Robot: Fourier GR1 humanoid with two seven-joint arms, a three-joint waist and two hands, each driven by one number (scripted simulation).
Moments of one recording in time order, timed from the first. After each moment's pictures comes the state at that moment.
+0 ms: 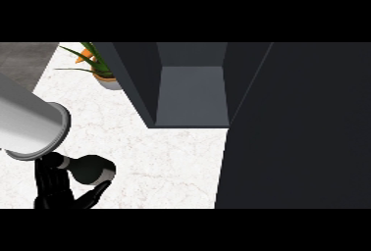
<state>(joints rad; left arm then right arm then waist) 0.25 0.01 0.08 -1.41 0.45 0.27 -0.55 -0.11 -0.11 0.16 -2.50 -0.04 -0.01 0.68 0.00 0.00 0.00</state>
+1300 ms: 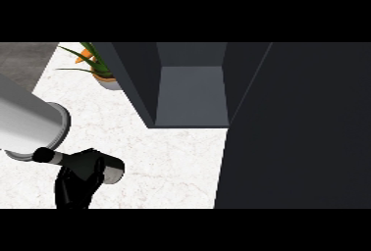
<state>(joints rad) 0.06 0.03 0.12 -1.10 0.50 0.08 -0.70 -0.09 -0.10 0.16 -2.49 -0.04 0.00 0.67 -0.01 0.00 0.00</state>
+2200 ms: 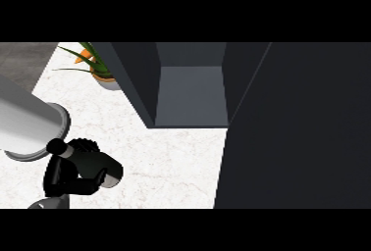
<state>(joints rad) -0.07 0.26 0.00 -1.02 0.30 -0.16 -0.72 -0.09 -0.11 0.13 -2.49 -0.04 0.02 0.65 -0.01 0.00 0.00</state>
